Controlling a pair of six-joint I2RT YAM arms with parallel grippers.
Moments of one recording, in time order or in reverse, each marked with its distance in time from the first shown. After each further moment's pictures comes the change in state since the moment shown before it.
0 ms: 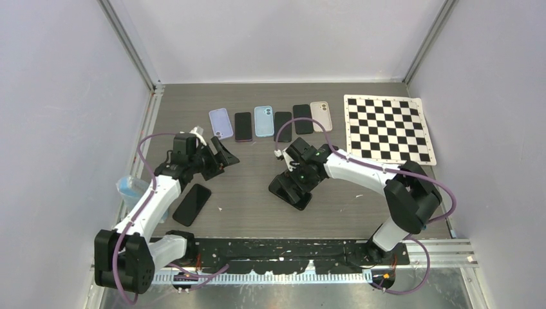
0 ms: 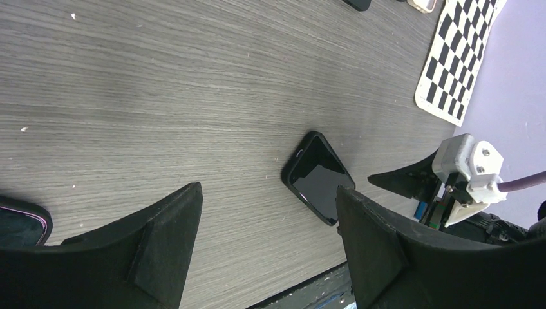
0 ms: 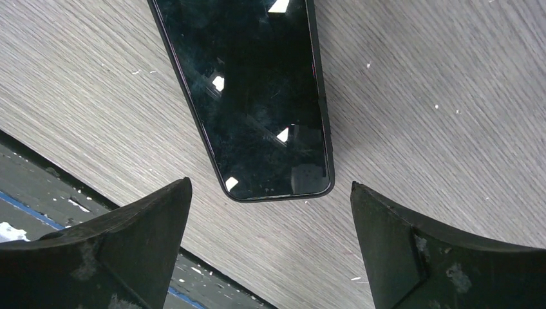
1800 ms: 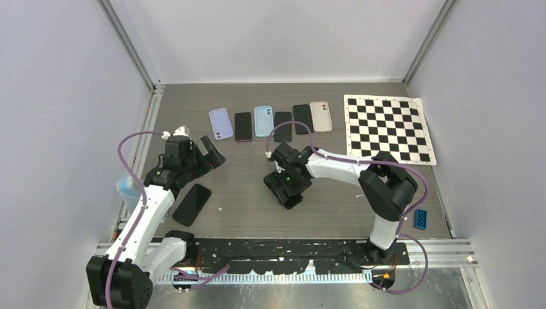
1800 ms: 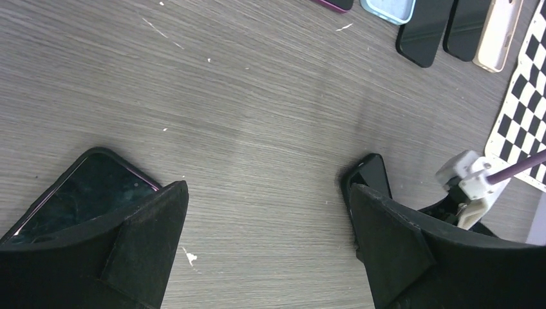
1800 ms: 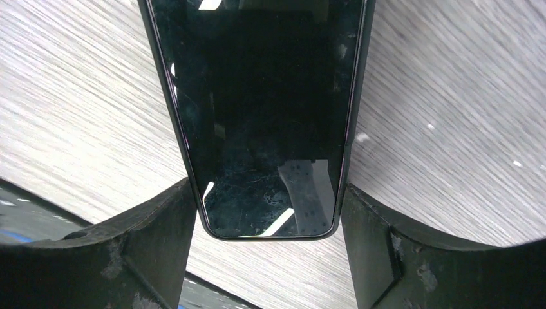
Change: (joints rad) left arm 0.000 -0.150 0.050 -0.177 -0.298 0.092; right arm 0.075 0.187 0.081 0.035 0.031 0.116
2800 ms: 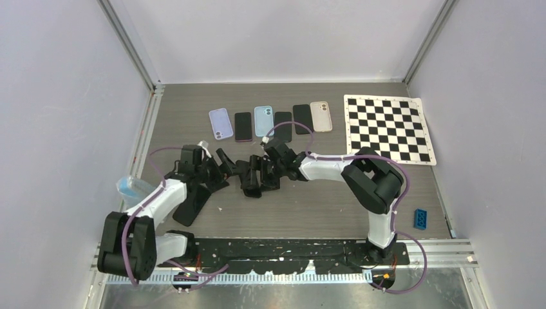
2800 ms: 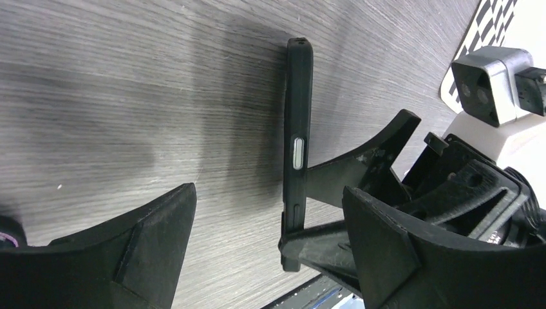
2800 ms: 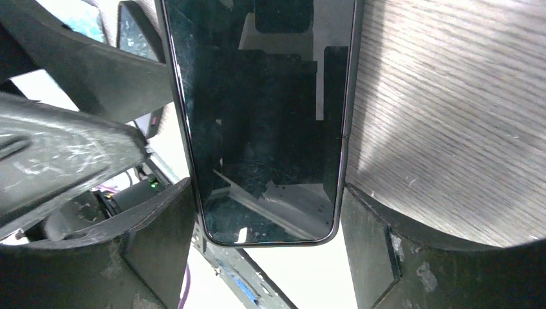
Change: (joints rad) left arm 0.000 0.227 -0.225 0.354 0.345 -0.172; right arm 0.000 0.117 -0.020 0.632 -0.301 0.668
